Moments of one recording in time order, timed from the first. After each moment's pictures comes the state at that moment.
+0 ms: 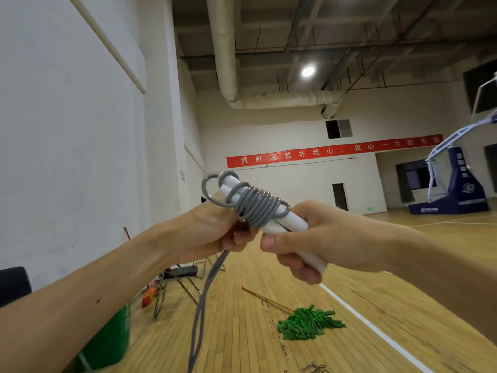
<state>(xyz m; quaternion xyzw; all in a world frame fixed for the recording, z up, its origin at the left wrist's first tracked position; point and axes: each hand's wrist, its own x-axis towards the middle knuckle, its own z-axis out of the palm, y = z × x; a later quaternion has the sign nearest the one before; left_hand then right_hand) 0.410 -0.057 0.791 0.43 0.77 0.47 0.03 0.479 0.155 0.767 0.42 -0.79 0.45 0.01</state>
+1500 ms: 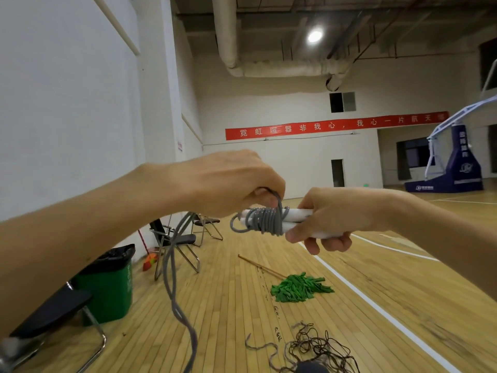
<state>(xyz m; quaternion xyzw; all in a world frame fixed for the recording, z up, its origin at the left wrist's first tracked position) 0.442 -0.029 0.807 0.44 0.84 -0.16 -0.28 0.433 0.170 0.759 0.20 -0.94 0.28 -0.01</state>
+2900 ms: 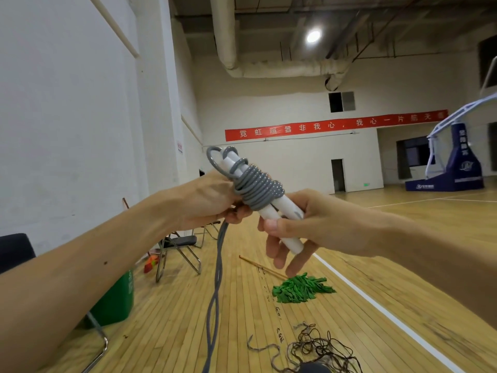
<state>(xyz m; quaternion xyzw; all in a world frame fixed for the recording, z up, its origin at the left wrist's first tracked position) 0.343 -0.059 0.779 0.39 0.81 0.43 -0.03 0.449 0.152 0.736 0.39 -0.79 0.48 -0.02</state>
